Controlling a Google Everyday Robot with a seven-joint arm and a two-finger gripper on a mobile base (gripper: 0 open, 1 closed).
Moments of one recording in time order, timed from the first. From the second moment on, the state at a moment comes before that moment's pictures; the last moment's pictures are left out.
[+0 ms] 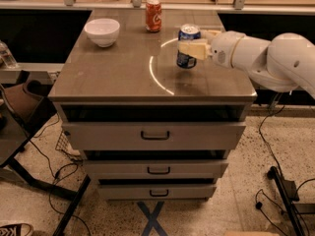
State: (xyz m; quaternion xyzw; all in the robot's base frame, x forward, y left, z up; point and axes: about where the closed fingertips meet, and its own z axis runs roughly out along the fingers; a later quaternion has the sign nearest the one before) arm 0.709 -0.119 0.929 -0.30 0.68 0.23 0.62
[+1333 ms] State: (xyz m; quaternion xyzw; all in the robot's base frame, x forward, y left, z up) arm 0.889 -0.130 0.994 -0.22 0.69 0.21 0.66
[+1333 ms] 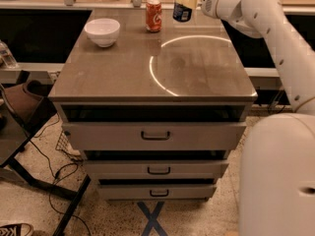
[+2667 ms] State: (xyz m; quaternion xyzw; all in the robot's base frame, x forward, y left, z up) arm 0.948 -0.137 0.931 -0.22 0.70 0.16 0.66
